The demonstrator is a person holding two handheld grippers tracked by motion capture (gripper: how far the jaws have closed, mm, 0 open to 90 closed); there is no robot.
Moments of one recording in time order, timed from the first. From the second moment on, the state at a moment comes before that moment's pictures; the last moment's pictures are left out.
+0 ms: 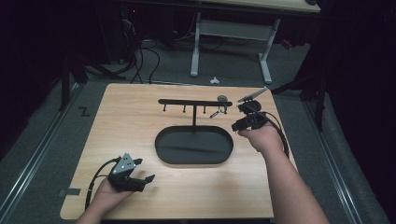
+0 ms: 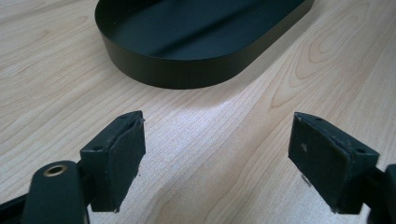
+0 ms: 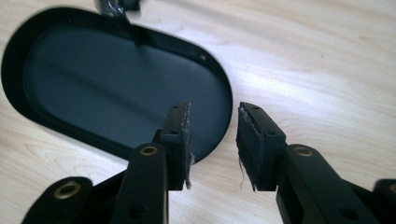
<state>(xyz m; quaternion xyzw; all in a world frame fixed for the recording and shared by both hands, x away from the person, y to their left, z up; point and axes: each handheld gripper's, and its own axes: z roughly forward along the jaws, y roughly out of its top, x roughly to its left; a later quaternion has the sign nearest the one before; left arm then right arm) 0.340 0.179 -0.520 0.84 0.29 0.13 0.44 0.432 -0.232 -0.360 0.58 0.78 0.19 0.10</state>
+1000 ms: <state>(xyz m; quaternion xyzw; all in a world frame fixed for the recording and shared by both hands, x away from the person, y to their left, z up) 0.339 0.175 -0.522 0.84 0.29 0.14 0.43 0.307 -0.247 -0.504 0.57 0.74 0.29 0.21</state>
